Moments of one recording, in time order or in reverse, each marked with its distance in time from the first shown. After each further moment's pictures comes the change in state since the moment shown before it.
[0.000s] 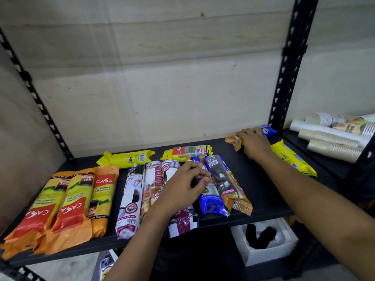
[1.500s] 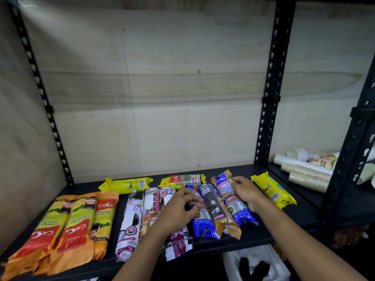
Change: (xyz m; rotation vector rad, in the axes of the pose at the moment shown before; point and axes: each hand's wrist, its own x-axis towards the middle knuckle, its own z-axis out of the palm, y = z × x) left_hand 0.001 -0.006 -0.003 -0.070 -0.031 -0.048; right_hand -0.087 -0.043 -0.033 1.315 -0.155 0.491
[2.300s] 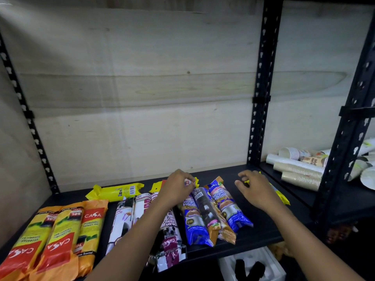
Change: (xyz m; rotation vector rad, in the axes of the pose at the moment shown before) left_hand 0.083 0.015 -0.017 0.208 0.109 -0.044; right_hand -0.028 -0.015 -0.055 -0.749 0.230 -0.435
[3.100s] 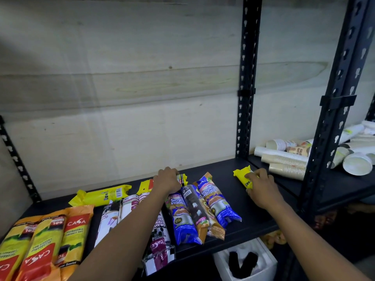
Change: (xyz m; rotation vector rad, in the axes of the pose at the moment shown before) left_hand 0.052 -0.008 0.026 0.403 -0.231 -0.226; right_hand -0.005 0.064 -0.003 -0.363 -0.064 0.137
